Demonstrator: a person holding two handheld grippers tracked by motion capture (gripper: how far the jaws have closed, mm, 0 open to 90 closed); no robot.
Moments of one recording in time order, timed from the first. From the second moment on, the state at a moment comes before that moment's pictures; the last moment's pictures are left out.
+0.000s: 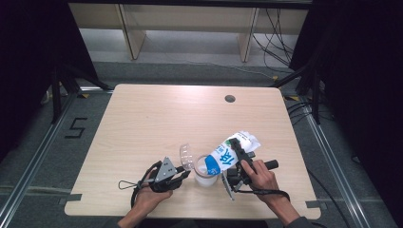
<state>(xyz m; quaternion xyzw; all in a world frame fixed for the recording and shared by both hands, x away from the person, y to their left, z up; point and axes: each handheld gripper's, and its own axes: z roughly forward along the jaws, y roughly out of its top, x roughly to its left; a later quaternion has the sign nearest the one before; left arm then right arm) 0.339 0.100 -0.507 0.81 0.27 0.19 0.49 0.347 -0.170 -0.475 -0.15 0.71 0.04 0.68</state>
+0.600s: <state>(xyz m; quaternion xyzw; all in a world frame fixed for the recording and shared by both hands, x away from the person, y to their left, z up) 0.339 0.099 -0.506 0.81 0.27 0.19 0.49 0.347 -0.170 -0.475 -0.15 0.72 0.04 0.68</state>
